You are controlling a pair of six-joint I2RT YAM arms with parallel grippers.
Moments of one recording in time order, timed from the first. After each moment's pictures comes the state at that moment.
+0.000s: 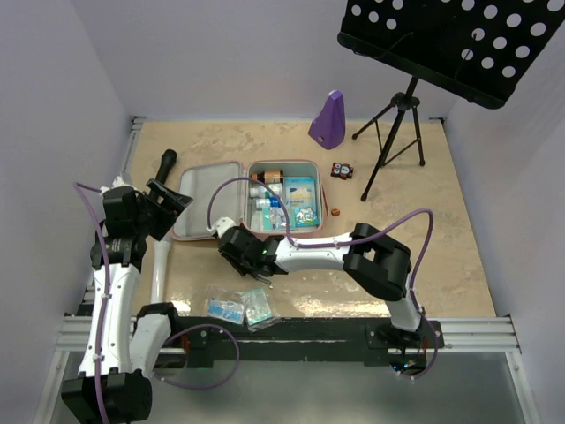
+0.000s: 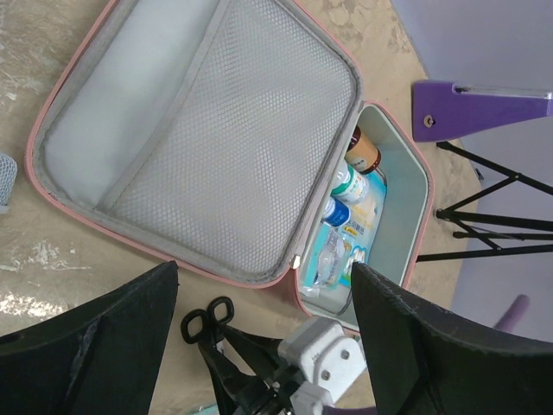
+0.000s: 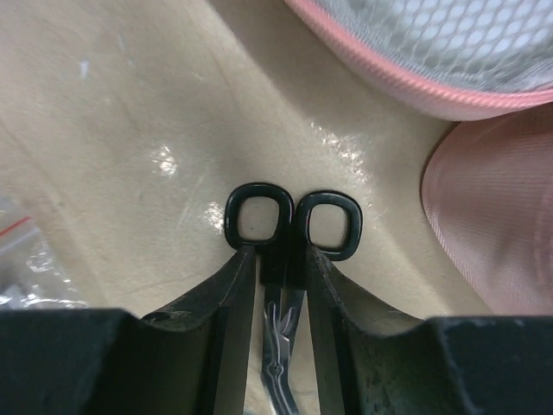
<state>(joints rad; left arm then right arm) 0.14 0.80 0.79 -0.59 0.23 -0.83 1.20 1.99 1.33 -0.21 0.28 0.26</state>
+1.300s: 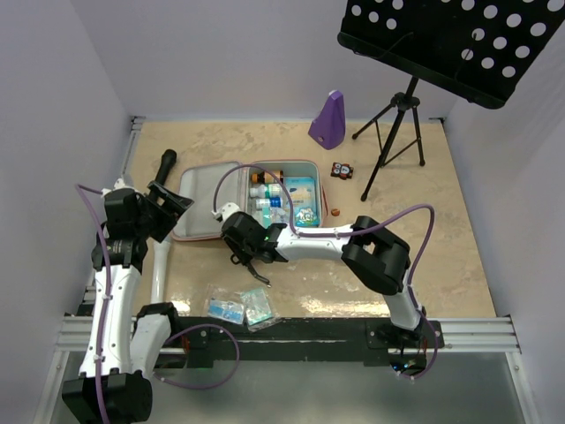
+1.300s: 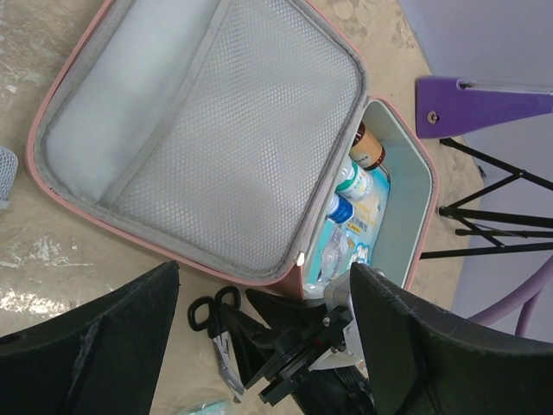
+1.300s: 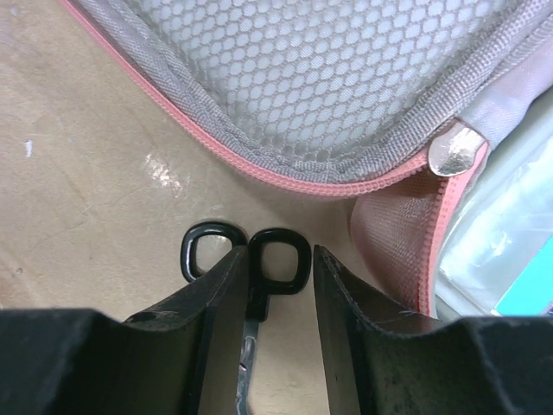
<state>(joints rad) 0.14 0.79 0.77 -0.59 0.24 -0.83 1.13 2.03 1.38 -0.21 0.27 0.27</state>
